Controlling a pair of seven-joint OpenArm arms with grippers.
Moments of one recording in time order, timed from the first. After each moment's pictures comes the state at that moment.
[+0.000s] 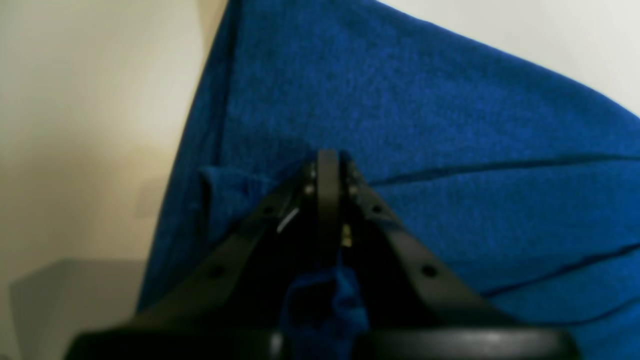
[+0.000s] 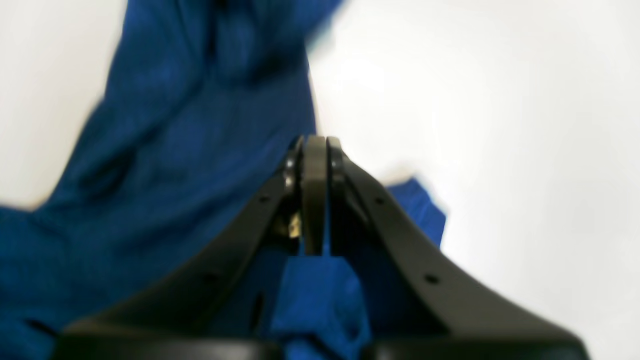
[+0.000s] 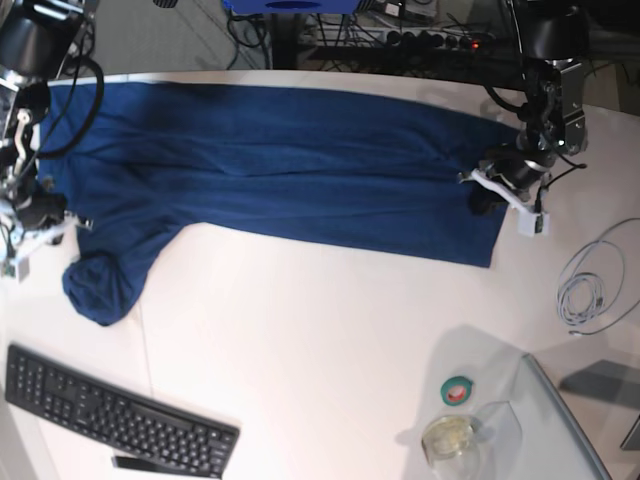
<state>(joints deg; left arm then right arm) 5.1 -17.1 -16.2 60.0 -22.1 -28.5 20.9 0.5 10.1 27.2 75.8 9.7 17.3 -43.1</state>
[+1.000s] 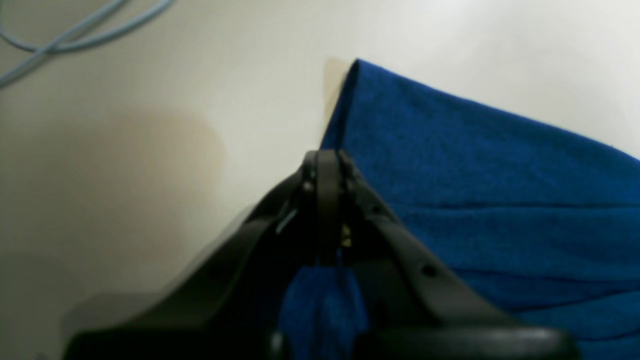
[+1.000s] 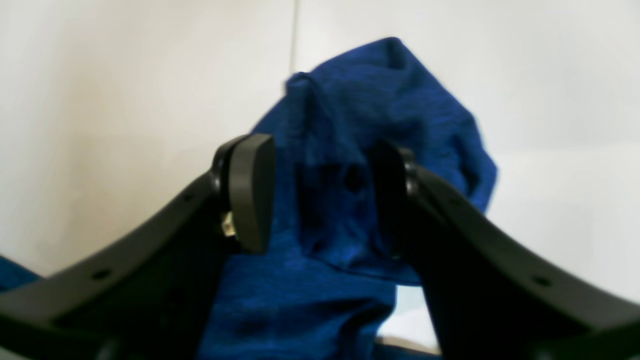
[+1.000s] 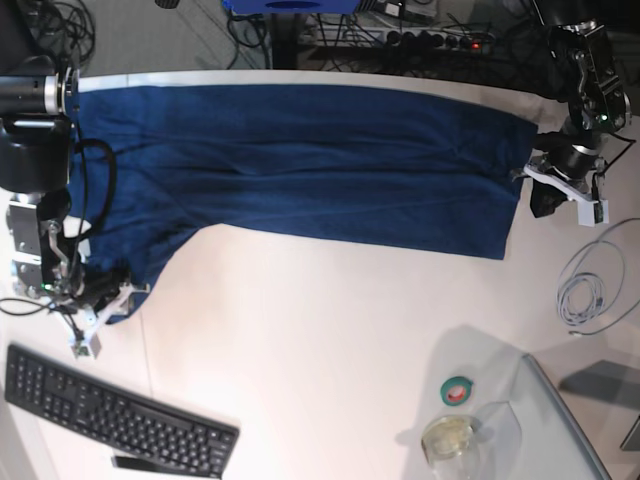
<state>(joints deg) 12.9 -16.2 -29.8 76.0 -20.9 -27.9 23.0 22.2 14.3 3.7 47.9 9.5 17.3 -36.2</state>
